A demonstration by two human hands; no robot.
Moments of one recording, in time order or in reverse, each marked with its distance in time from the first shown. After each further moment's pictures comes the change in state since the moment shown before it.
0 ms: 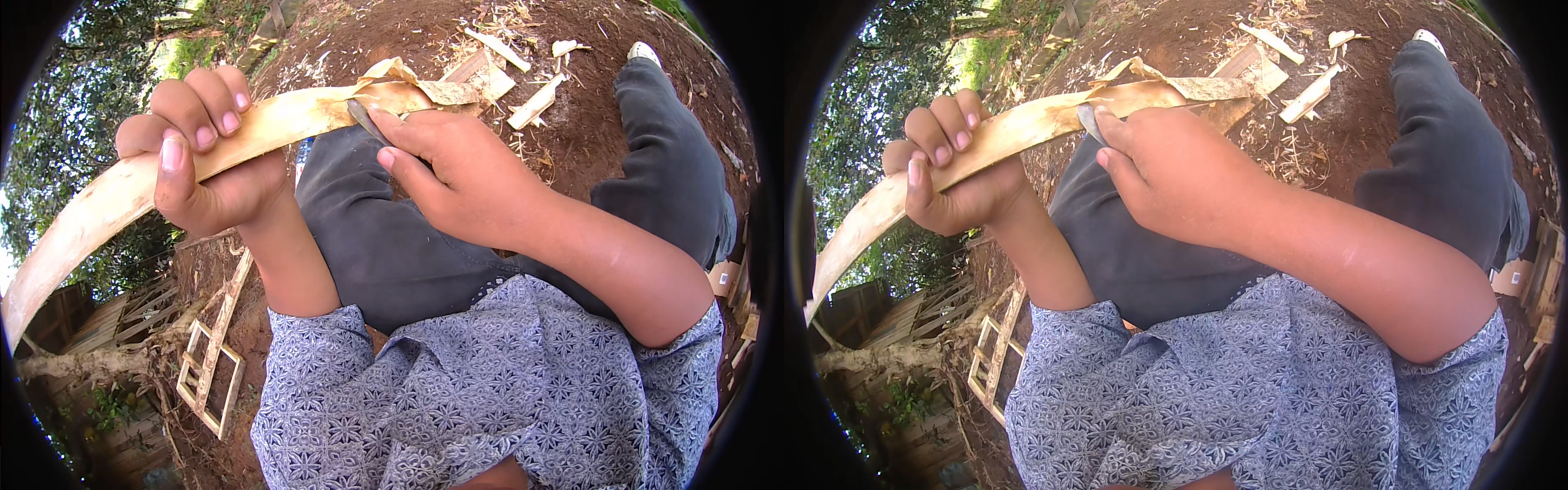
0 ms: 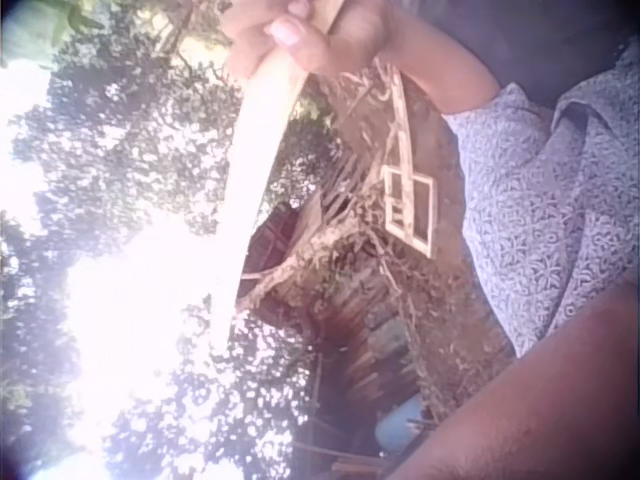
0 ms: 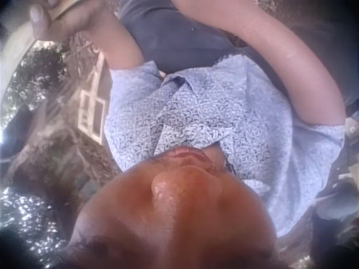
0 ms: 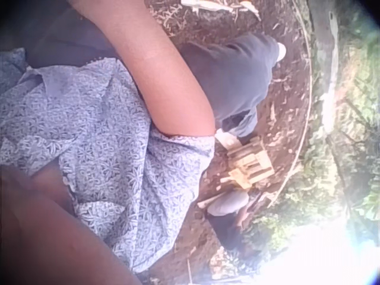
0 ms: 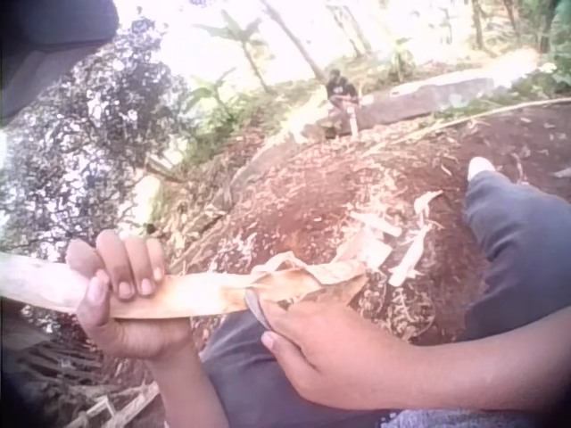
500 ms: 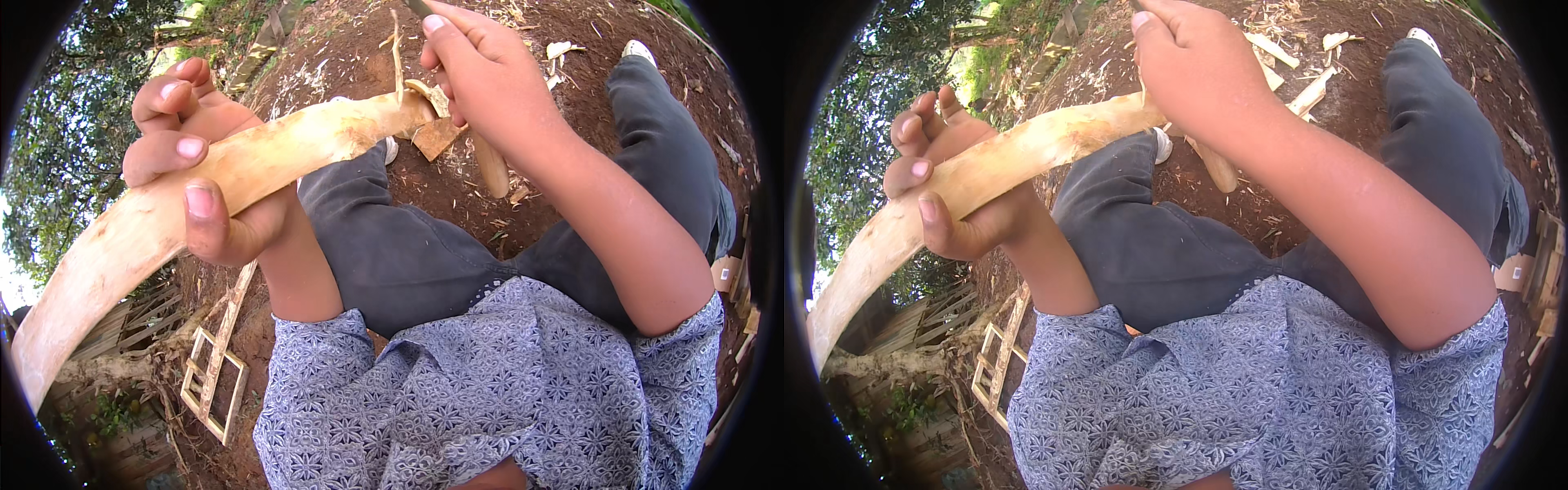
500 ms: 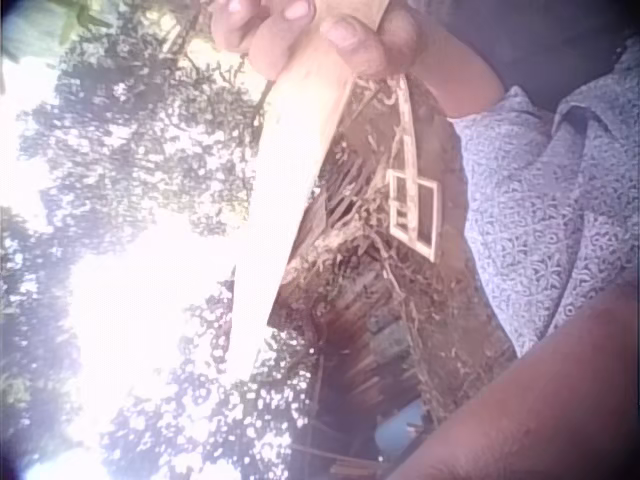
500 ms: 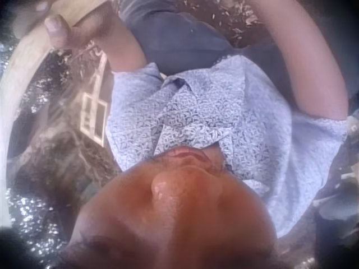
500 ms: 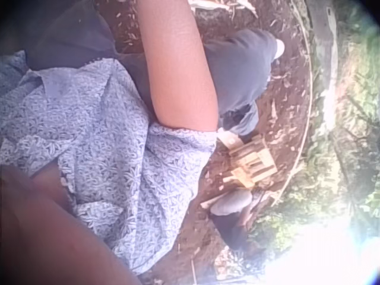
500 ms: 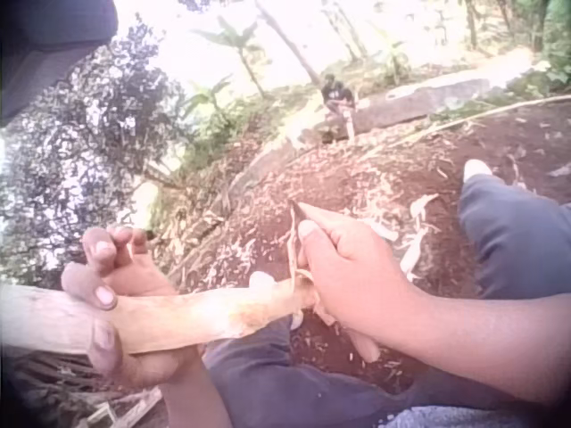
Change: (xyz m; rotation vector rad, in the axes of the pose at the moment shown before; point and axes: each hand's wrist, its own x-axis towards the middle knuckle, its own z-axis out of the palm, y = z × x) left_hand 0.000 -0.010 0.012 0.284 -0.032 0.310; right_hand 0.034 0.015 -0.030 0.324 0.460 0.207
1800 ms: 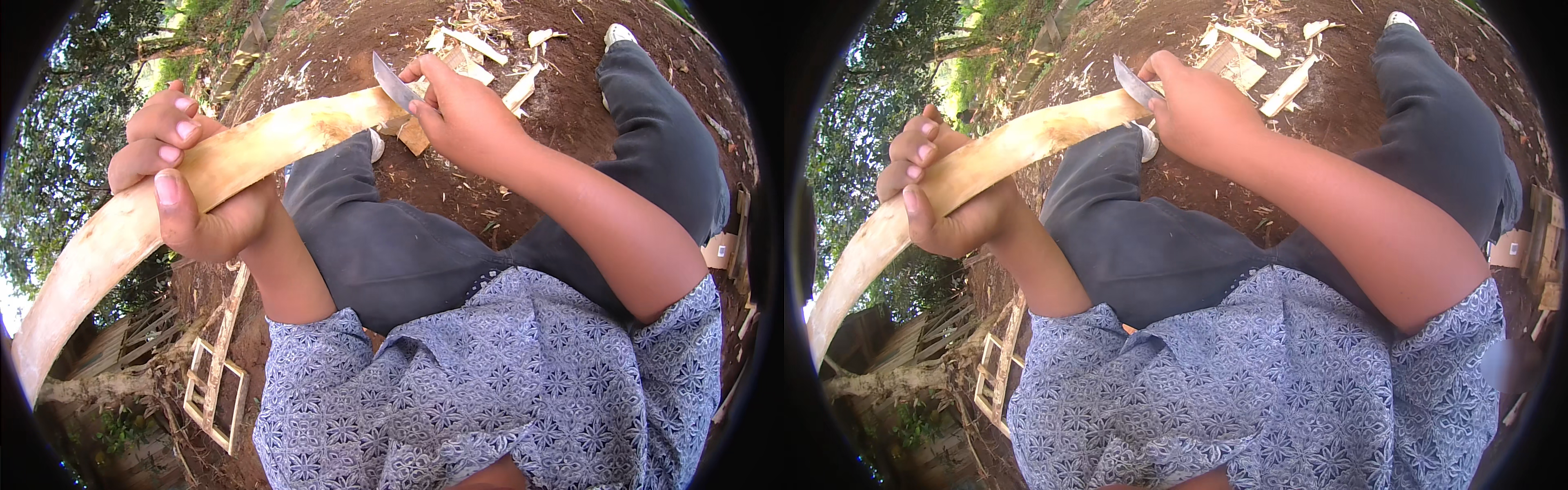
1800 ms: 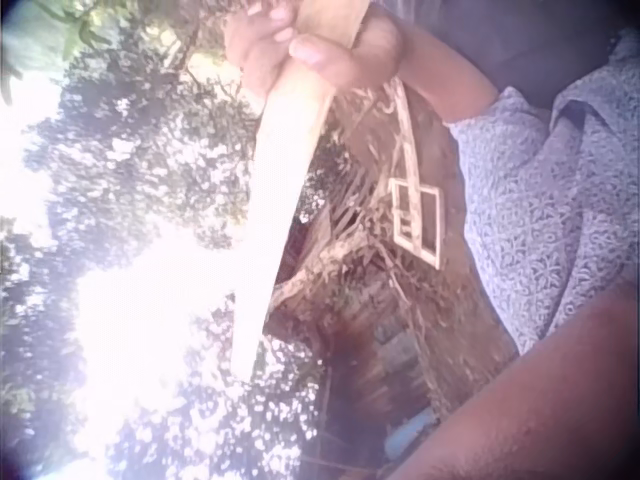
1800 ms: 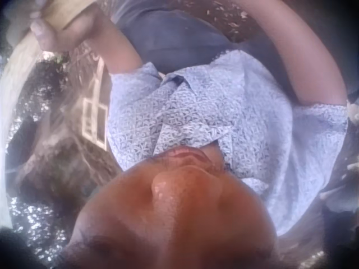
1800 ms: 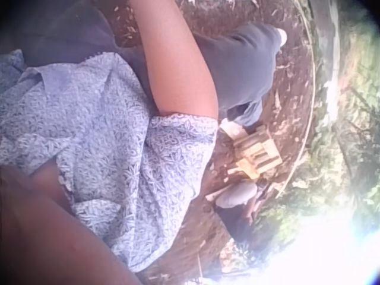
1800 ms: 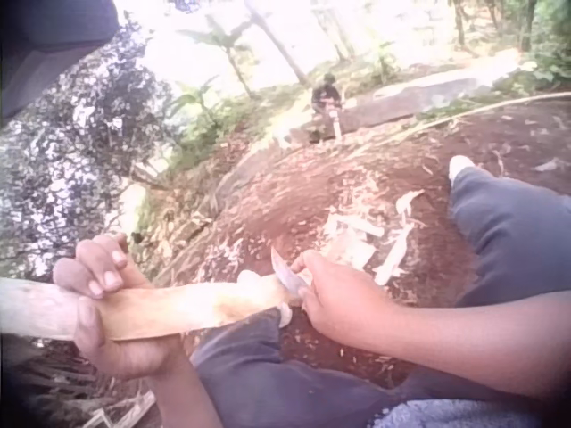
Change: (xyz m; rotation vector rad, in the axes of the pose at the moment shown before) left_hand -0.004 0.000 -0.010 -0.018 0.073 -0.022; right_hand -0.021 0.047 -0.003 -0.606 -0.214 0.053
